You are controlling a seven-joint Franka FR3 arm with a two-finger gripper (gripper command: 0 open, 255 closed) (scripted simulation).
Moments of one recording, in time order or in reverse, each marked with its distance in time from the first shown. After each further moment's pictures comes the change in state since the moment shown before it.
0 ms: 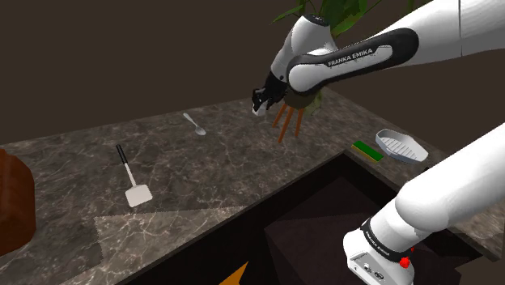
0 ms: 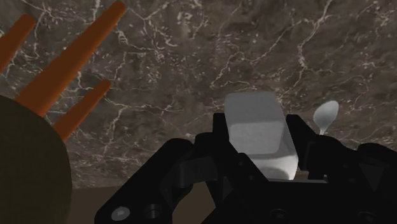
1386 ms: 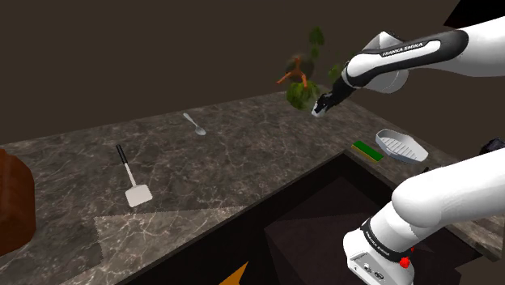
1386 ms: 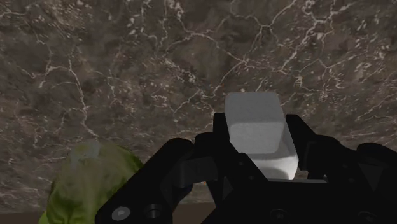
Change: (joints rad) arm -0.108 -0.232 -0.461 -0.234 0.151 -0.012 -0.682
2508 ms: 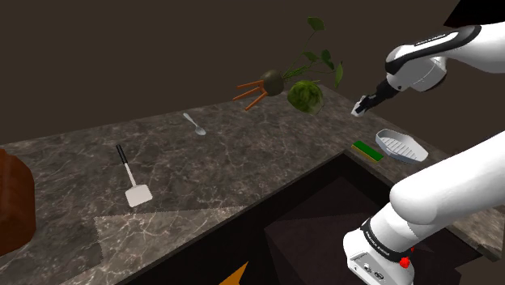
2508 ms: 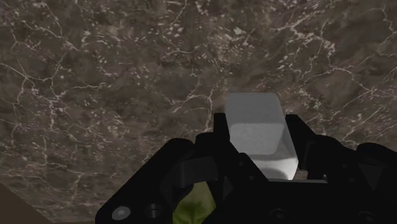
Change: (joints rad) arm -0.071 0.166 -0.398 0.226 0.105 -0.125 -0.538
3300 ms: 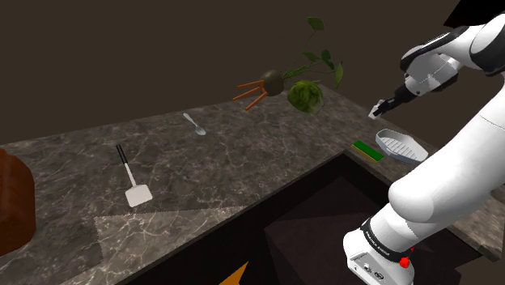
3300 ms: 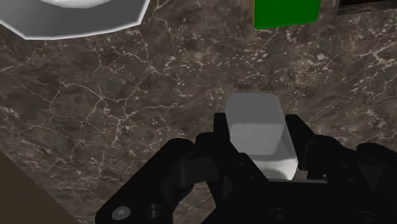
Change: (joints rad) arm -0.048 0.277 -0.174 0.250 0.250 -0.118 -0.363
